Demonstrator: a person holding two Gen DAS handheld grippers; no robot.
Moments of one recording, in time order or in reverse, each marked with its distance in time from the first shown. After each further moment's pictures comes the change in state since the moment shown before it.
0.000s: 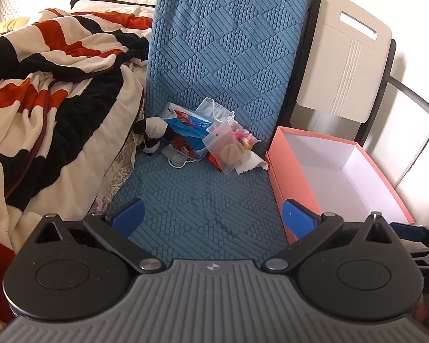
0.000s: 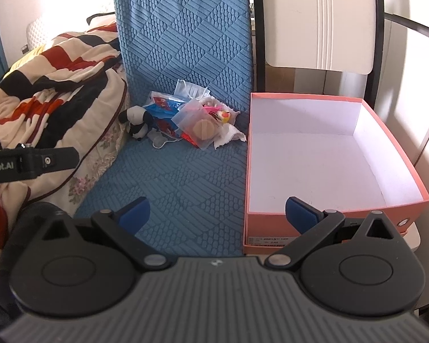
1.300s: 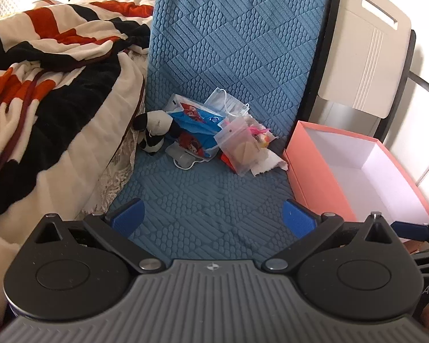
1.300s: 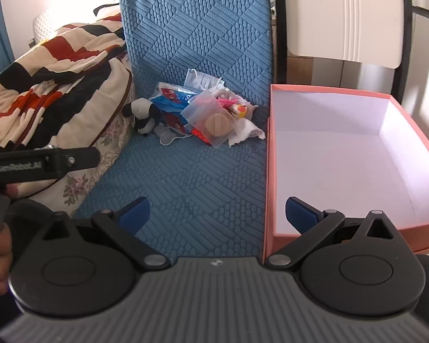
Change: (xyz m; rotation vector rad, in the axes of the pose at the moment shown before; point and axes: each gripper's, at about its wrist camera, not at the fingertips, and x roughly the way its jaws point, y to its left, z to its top) left arm 0.078 0.021 0.004 0.005 0.013 0.013; right arm 0.059 0.010 0.007 -0.017 0.028 0.052
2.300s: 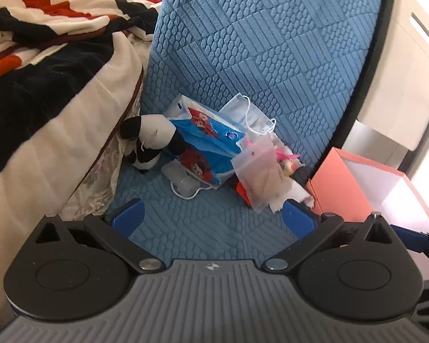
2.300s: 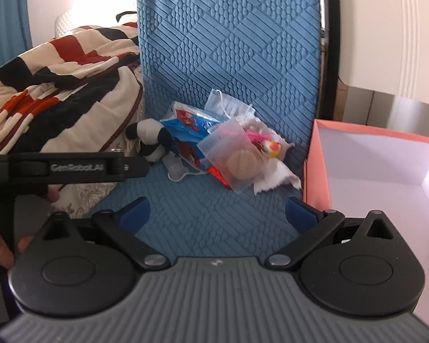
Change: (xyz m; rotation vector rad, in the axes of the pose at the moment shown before) left arm 0.127 0.039 0.032 -0.115 -0.031 -0.039; right arm 0.097 0.016 0.039 -0.106 -0.114 0.067
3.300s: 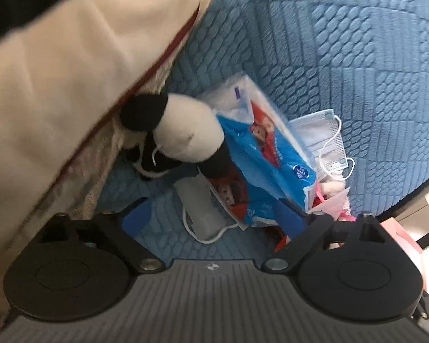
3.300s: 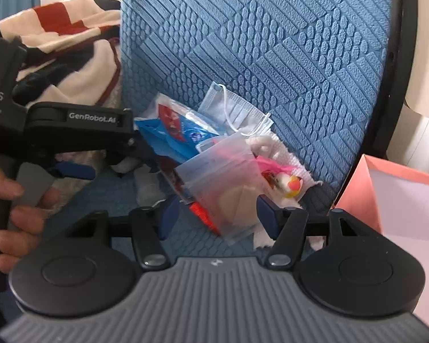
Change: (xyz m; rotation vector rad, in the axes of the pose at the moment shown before) left arm 0.141 0.054 0.051 -0.340 0.182 0.022; right arm 0.132 -0.017 0.039 -0.132 0.047 -0.001
